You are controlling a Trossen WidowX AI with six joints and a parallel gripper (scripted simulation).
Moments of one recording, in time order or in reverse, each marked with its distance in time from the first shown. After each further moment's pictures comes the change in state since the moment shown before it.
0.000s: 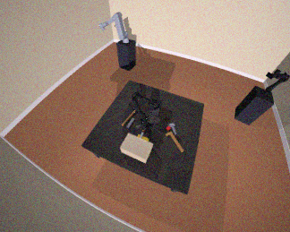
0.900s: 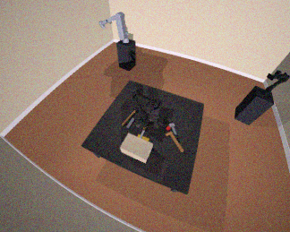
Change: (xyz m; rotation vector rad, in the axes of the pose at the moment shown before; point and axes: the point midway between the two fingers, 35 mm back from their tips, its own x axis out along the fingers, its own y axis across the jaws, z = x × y) arm 0.000 0.000 -0.030 -0.001 0.001 0.000
